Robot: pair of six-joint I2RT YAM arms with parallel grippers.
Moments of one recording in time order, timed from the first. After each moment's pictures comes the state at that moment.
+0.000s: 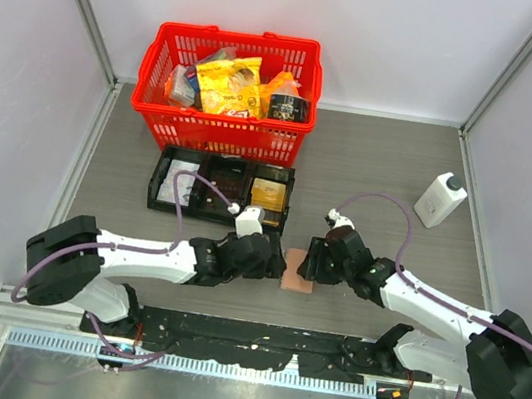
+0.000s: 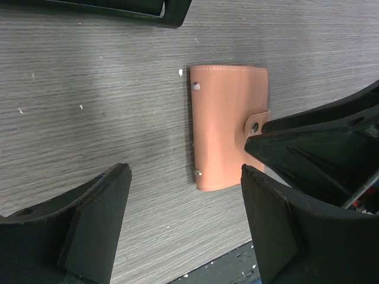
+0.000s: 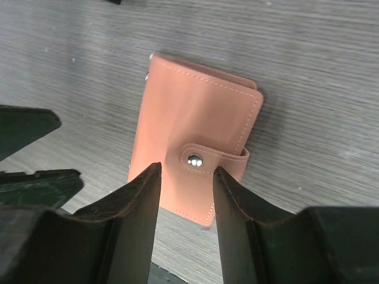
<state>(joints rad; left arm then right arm) -1.15 1.39 0.68 -0.06 -0.39 -1.07 0.75 1.12 0.48 -0.22 -0.01 0.67</state>
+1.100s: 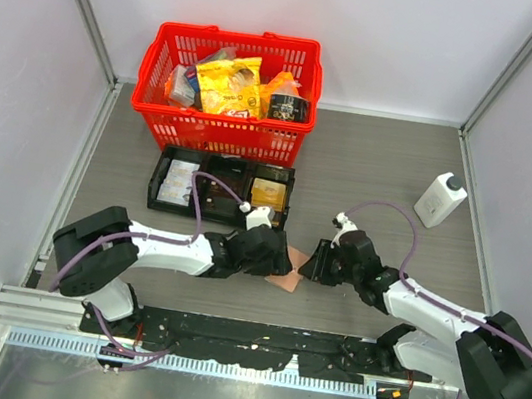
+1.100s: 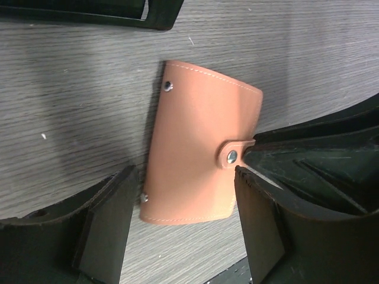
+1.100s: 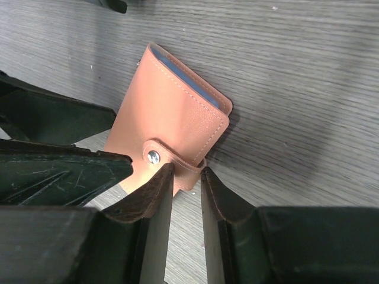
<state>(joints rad) -1.08 1.56 0.72 0.04 -0.23 -1.05 0.64 1.11 0.33 0.03 -0.19 0.67</state>
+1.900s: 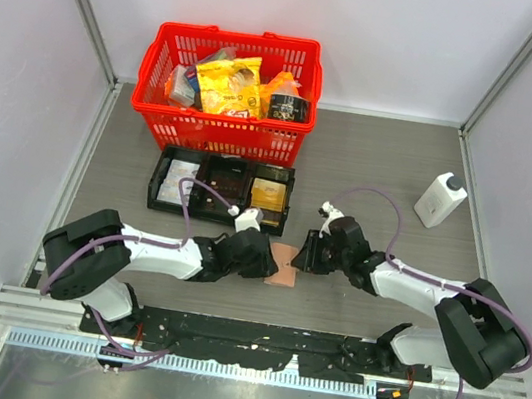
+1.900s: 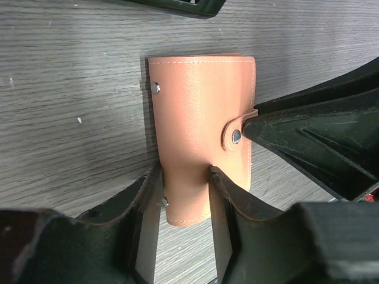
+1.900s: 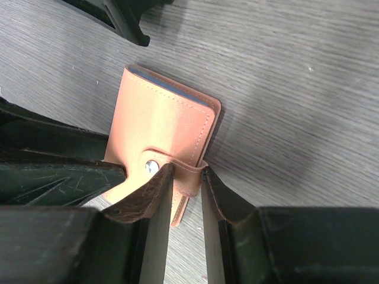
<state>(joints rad) -1.06 1.51 0.61 0.14 -0.20 -1.08 0.64 1.31 0.44 0.10 -0.25 0.57</state>
